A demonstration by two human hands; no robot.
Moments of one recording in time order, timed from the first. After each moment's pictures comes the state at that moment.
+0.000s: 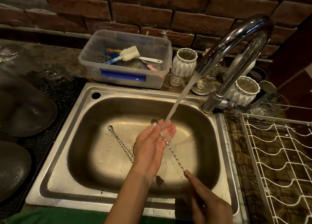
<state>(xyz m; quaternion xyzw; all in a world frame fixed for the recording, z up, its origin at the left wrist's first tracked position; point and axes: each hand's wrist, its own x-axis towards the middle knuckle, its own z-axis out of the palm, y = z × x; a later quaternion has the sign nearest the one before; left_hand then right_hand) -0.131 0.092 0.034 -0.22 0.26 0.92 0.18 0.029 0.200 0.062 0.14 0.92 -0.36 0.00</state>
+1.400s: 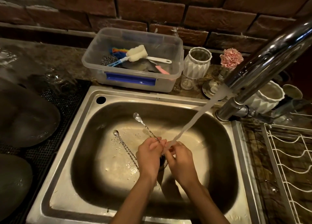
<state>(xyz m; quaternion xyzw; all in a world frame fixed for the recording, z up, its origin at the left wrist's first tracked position) -0.155 0.078 -0.036 -0.24 0.69 0.67 0.13 -0.129 0.177 -0.036 0.09 0.90 -0.43 0.01</state>
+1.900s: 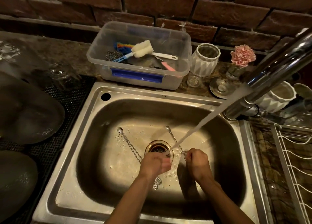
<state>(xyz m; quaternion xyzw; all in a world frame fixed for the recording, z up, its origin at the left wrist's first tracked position) -0.147 0.055 -0.061 -0.28 0.60 0.67 0.34 -0.129 0.223 -0.092 0.22 0.92 -0.28 0.15</state>
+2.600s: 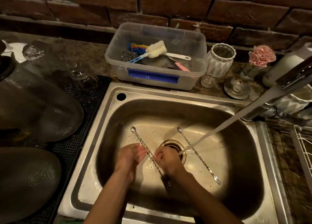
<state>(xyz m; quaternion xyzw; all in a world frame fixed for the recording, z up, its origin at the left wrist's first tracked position) -0.177 -0.043 -0.056 -0.42 0.51 0.73 0.20 -0.159 0.101 -0.095 0.08 0.89 -0.38 0.23</state>
